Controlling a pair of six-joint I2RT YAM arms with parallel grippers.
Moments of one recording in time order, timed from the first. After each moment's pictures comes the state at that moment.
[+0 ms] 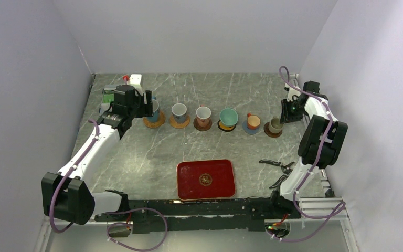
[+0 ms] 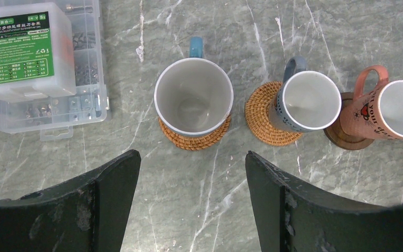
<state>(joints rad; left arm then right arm) -0.24 1.25 1.03 -0.30 -0.13 -0.14 -0.33 1.85 1.38 -0.70 -0.32 -0.41</state>
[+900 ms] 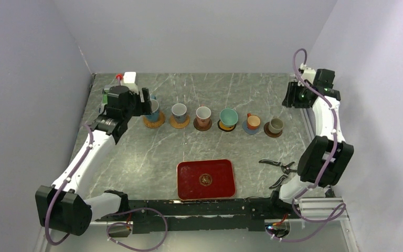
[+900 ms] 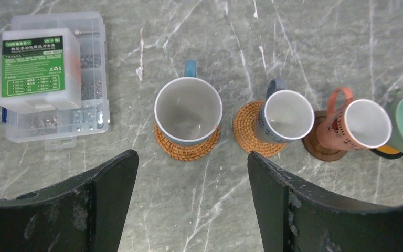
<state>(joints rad) -0.24 1.18 1.02 -0.28 -0.12 -0.17 -0.33 1.63 1.42 -0.70 -0.38 -0.23</state>
